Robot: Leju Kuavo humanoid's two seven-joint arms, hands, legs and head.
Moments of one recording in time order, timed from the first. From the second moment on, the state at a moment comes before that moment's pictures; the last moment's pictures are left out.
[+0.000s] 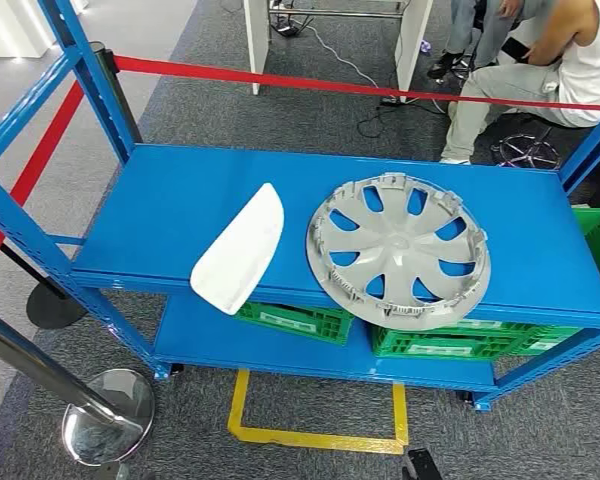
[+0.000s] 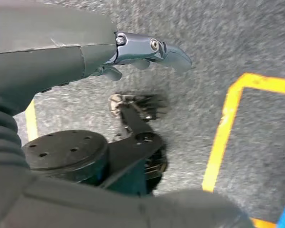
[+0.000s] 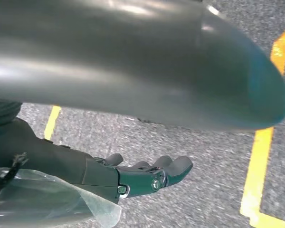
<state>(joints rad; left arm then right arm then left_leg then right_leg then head) 0.21 -0.15 0.31 -0.63 -0.22 -0.06 -0.02 0.15 0.14 -0.41 -0.57 0.43 0.09 -0.03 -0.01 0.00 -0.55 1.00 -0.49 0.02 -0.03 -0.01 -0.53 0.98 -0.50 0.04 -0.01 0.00</state>
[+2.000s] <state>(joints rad) 0.29 -0.06 0.43 -1.79 -0.56 0.21 -0.48 0.19 0.31 -0.85 -0.79 0.93 0.11 -0.17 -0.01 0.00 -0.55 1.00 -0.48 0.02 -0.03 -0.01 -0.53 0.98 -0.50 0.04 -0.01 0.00</state>
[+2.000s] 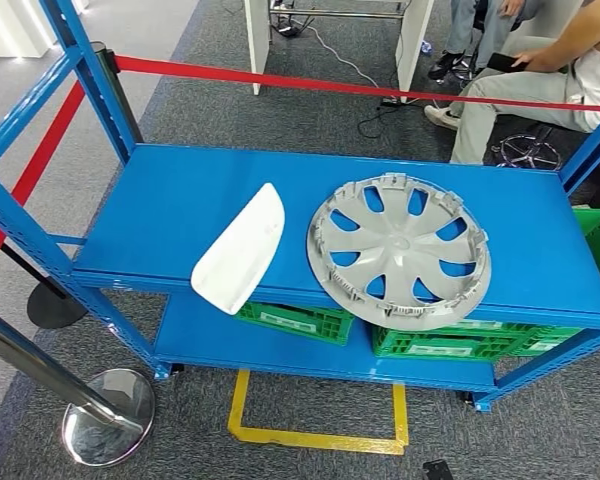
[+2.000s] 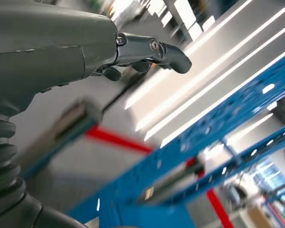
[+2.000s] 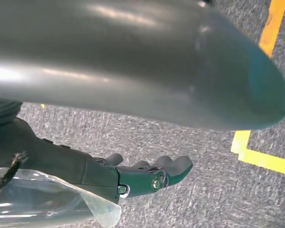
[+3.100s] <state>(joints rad) 0.09 0.16 -0.14 -1.66 -0.89 0.15 -0.13 0.14 0.31 -0.90 -0.72 1.03 0.11 -0.18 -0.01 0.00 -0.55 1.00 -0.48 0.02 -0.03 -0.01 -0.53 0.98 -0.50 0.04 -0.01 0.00</state>
